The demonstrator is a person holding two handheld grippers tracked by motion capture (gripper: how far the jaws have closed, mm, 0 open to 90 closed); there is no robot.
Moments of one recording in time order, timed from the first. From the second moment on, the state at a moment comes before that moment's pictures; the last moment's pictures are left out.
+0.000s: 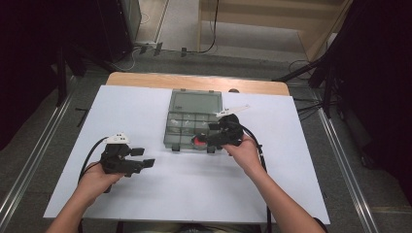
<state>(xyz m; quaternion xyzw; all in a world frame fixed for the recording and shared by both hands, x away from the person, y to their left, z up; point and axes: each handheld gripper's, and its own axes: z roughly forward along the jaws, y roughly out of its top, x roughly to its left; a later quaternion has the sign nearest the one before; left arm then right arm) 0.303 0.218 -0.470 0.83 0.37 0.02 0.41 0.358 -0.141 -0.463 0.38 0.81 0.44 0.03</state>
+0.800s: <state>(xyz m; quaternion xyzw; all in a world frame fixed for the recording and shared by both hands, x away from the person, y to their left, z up) 0.342 0.206 -0.467 0.83 0.39 0.02 0.41 0.343 -0.166 -0.473 0.41 0.80 0.43 0.03</state>
